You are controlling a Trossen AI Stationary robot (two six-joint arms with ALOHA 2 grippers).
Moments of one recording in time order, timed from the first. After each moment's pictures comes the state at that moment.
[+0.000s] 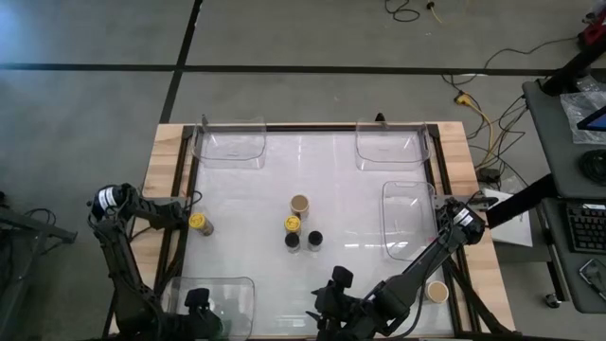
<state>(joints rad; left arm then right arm) -1.21 1.70 1.35 -0.82 -0.49 -1.19 0.72 2.09 1.89 -0.73 0.62 0.84</state>
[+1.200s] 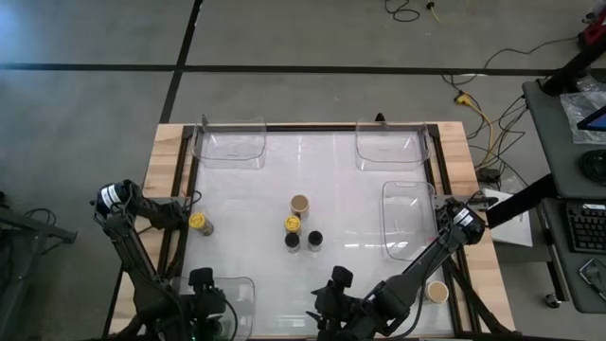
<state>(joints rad) -1.11 1.68 1.28 -1.00 -0.35 -1.21 0.72 2.09 1.89 -0.73 0.62 0.82</state>
